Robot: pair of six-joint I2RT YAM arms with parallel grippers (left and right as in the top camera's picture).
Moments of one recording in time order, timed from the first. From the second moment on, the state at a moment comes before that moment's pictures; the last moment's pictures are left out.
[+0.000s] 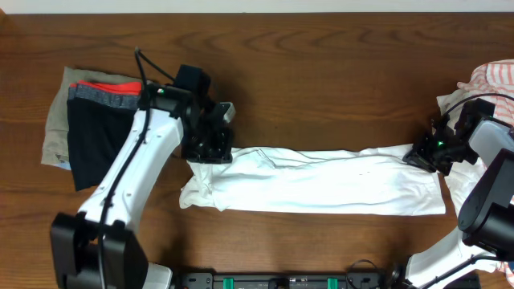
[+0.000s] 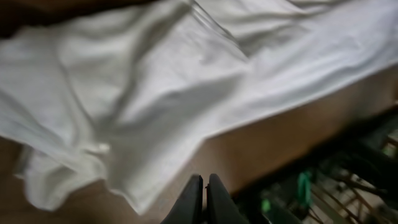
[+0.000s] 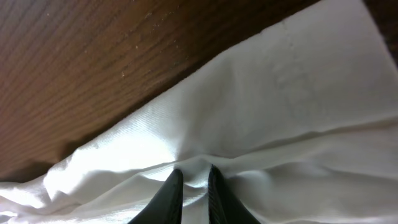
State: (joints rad) left arm -0.26 1.61 1.33 -1.26 0.46 -0.07; right arm -0.44 1.89 1.10 -0.80 -0.35 0.10
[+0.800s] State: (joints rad) left arm -0.16 1.65 0.95 -1.02 0.56 -0.07; right arm -0.44 1.89 1.10 -0.81 -0.35 0.10
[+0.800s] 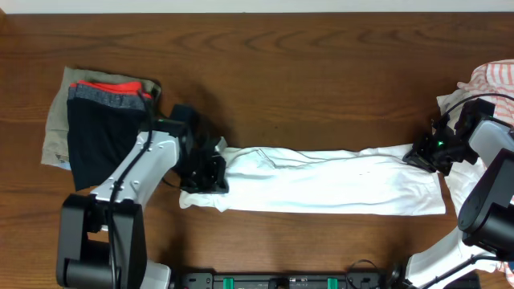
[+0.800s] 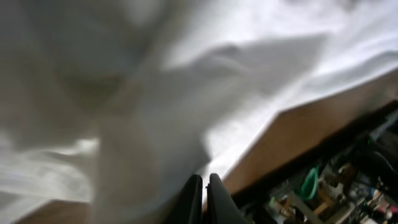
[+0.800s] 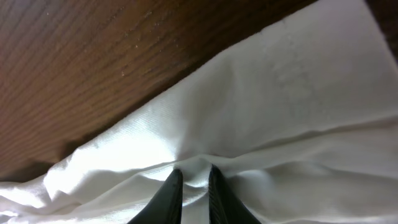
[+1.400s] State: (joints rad) left arm -0.01 1.81 0.92 -0.92 0.54 -0.07; right arm -0.44 1.89 1.10 -0.82 -0.34 0.09
